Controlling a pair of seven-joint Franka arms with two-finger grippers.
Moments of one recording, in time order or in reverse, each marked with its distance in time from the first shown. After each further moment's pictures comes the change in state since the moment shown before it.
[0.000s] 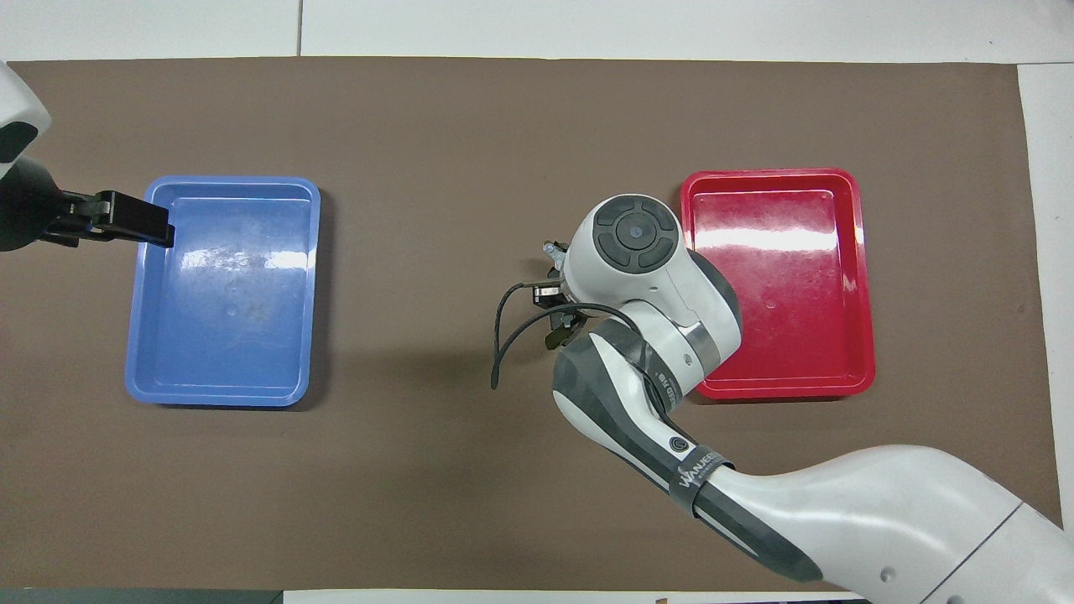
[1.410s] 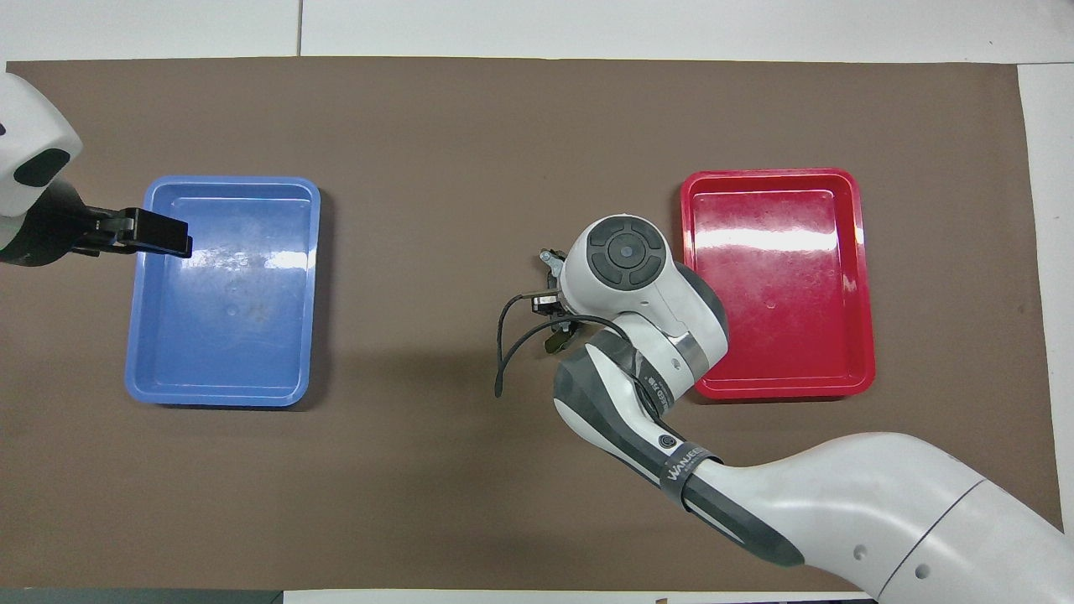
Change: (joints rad) left arm -0.006 -0.037 -0.003 -0.078 0.000 0.047 0.001; right arm 0.005 0.025 -0.007 -0.048 -0.044 0.084 -0.003
